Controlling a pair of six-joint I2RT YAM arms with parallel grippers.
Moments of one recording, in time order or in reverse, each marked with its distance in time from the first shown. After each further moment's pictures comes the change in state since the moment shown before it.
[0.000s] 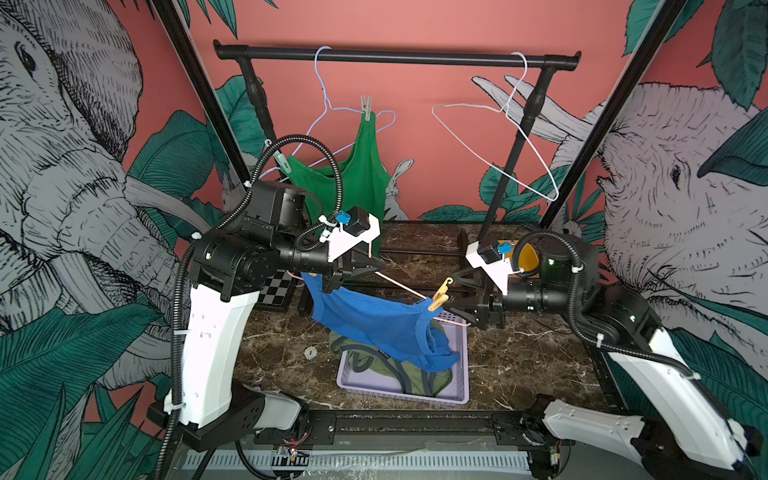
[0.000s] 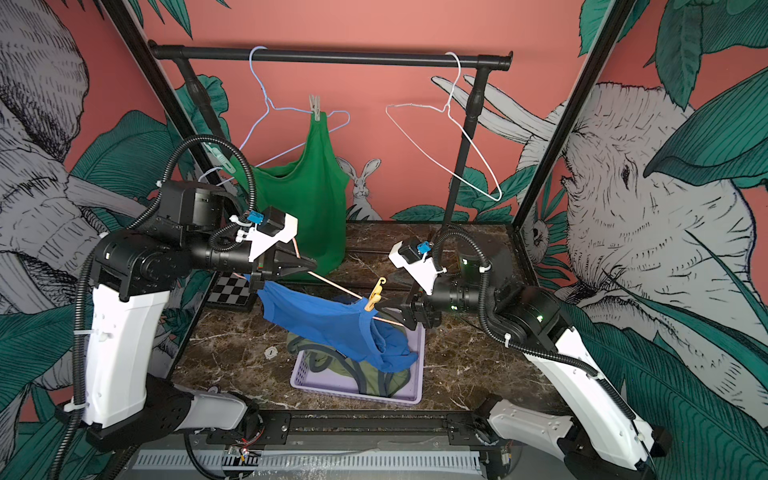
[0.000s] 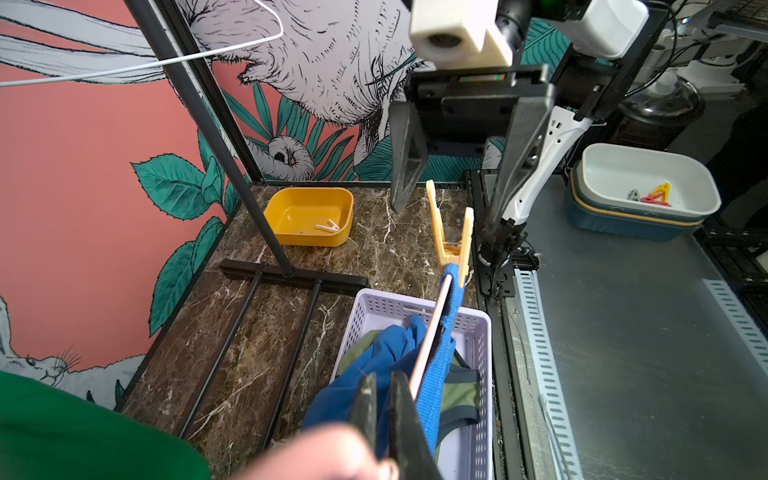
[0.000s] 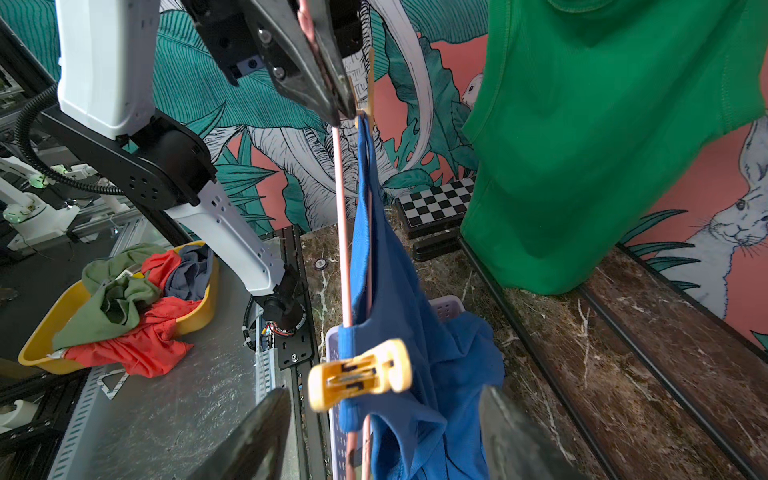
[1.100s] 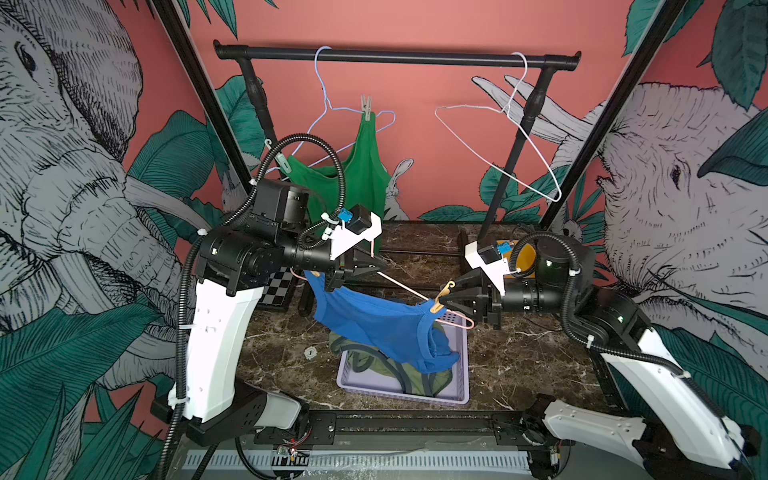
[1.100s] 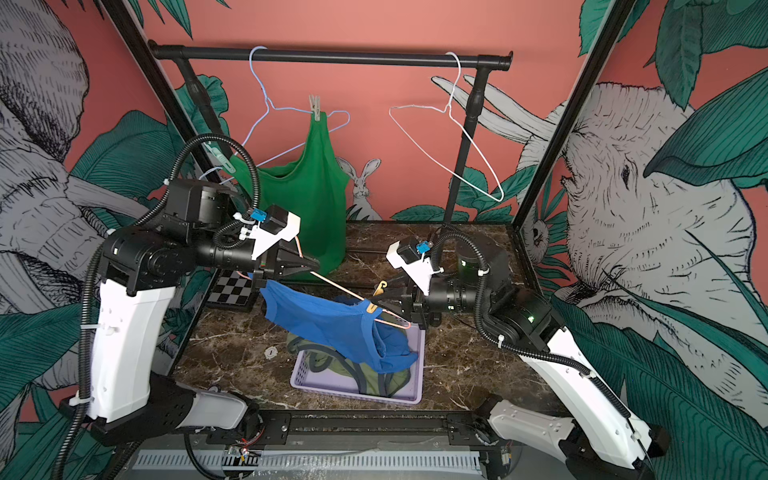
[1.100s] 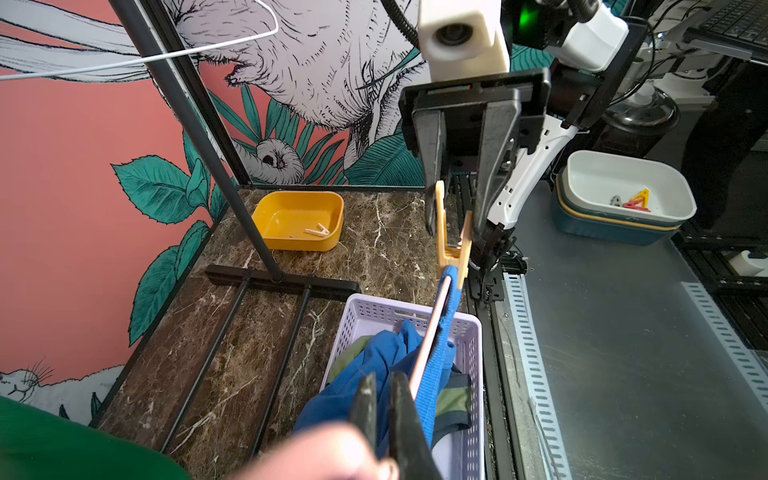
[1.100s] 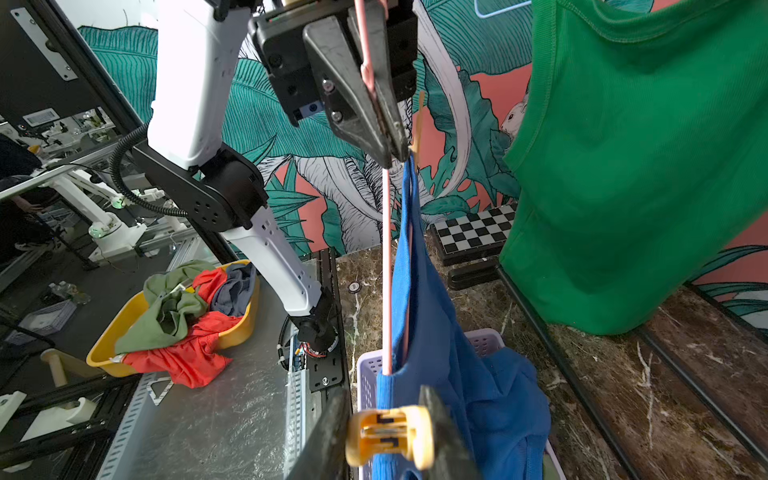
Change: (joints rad) left arm 0.000 0.015 0.000 -0.002 0.029 0.000; right arm 0.000 -0.017 -0.061 0.137 -0.111 0.060
